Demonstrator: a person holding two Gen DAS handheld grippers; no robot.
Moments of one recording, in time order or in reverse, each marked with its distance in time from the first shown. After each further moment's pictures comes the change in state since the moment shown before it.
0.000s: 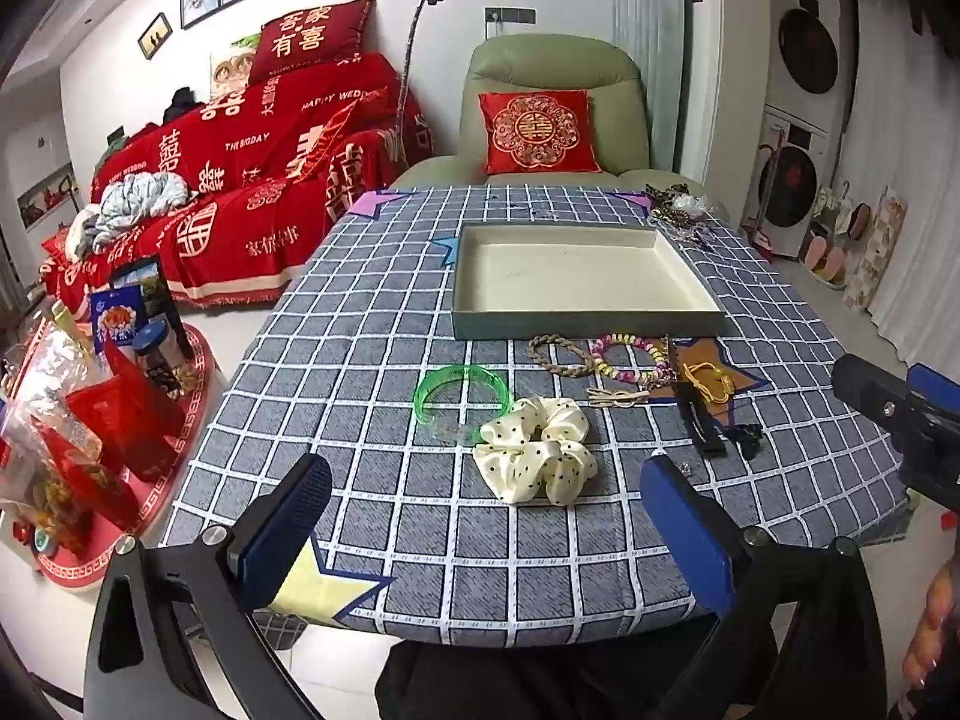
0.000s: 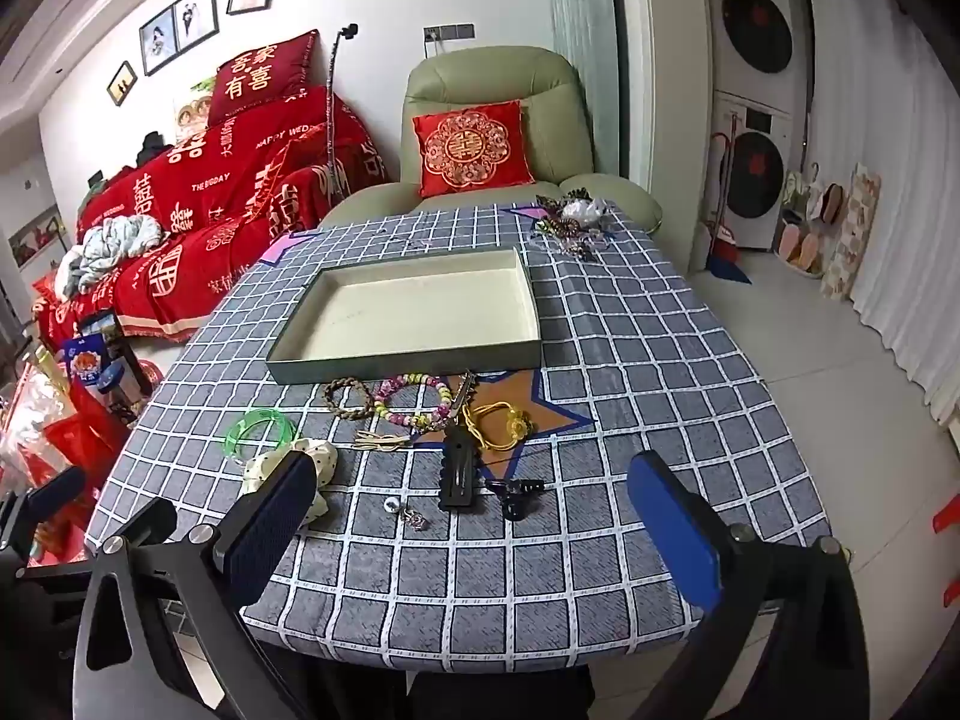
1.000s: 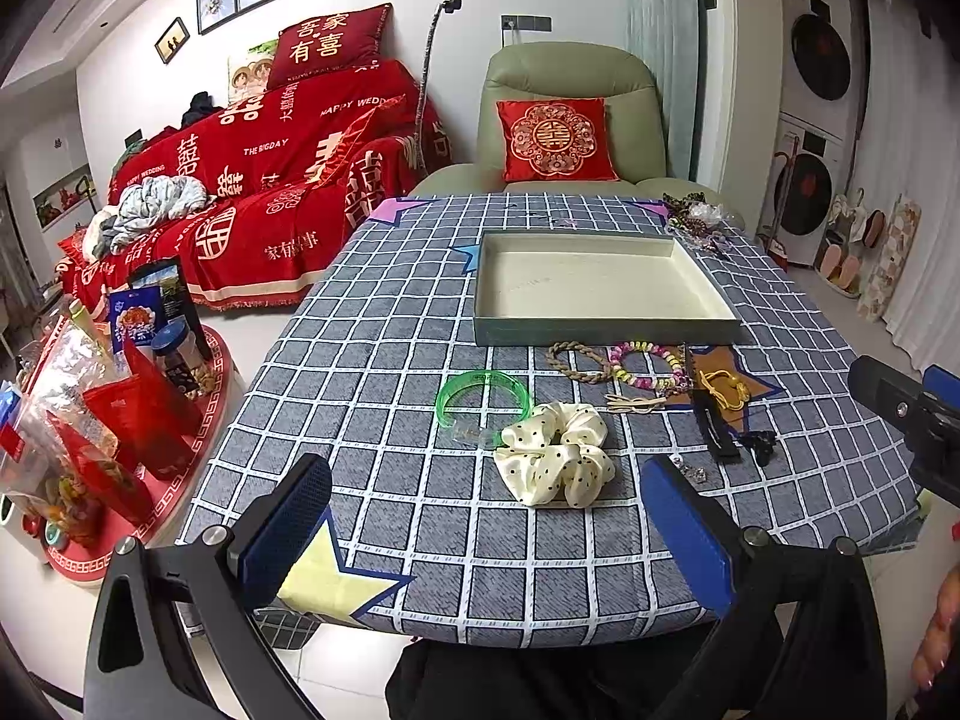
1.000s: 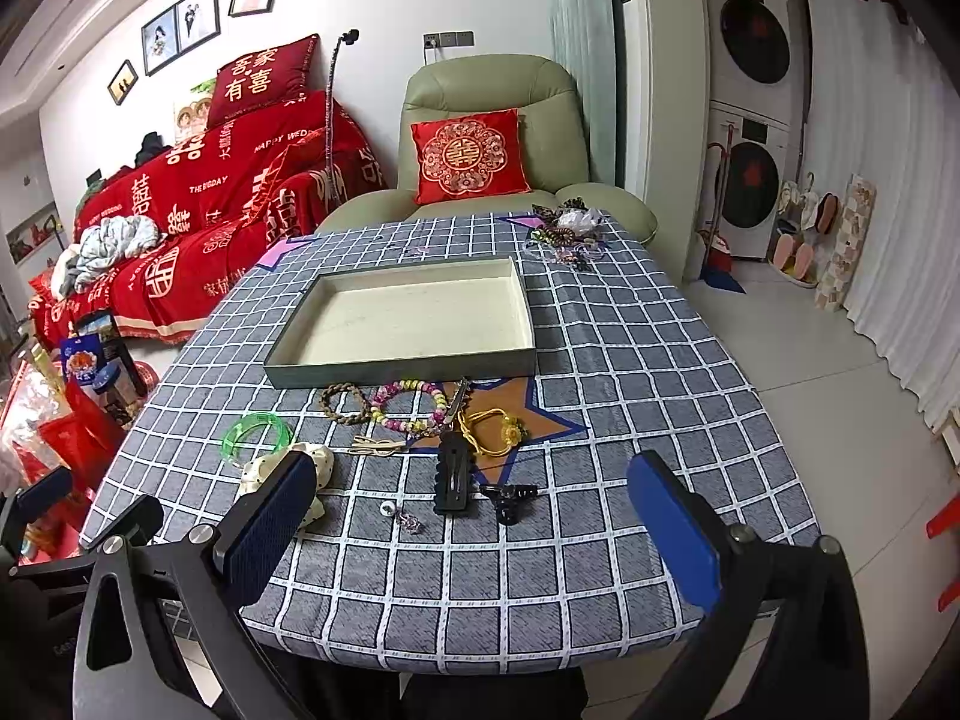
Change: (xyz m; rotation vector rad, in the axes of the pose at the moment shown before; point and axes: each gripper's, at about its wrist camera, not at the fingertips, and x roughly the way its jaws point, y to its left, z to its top) left arm -0.007 0.007 0.000 -0.012 0.006 0.055; right arm -0.007 -0.001 0.003 -0.016 -0.015 -0.011
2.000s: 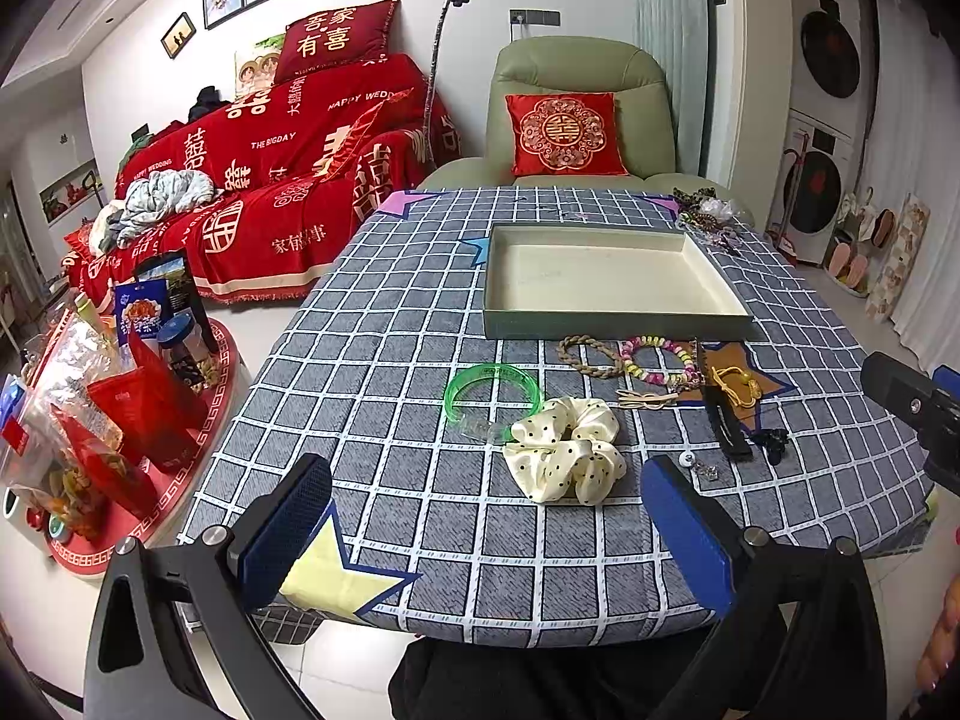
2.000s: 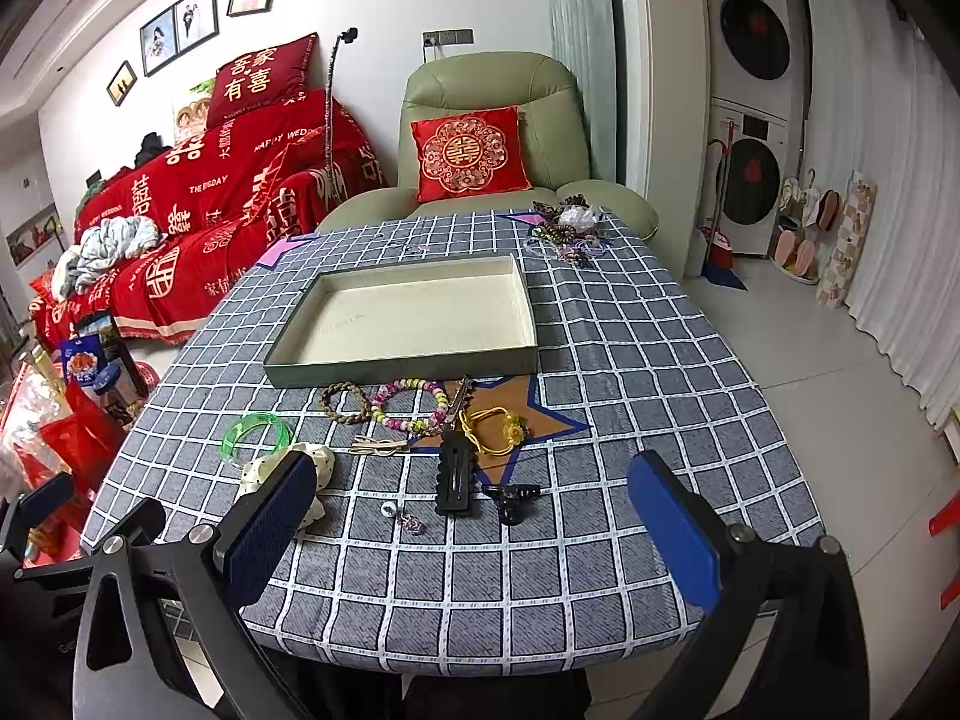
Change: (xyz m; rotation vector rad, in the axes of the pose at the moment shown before) left arm 0.007 0.002 -0.003 -0.008 0.011 0.015; right arm 0.003 0.001 -0.002 0.001 0.001 -0.002
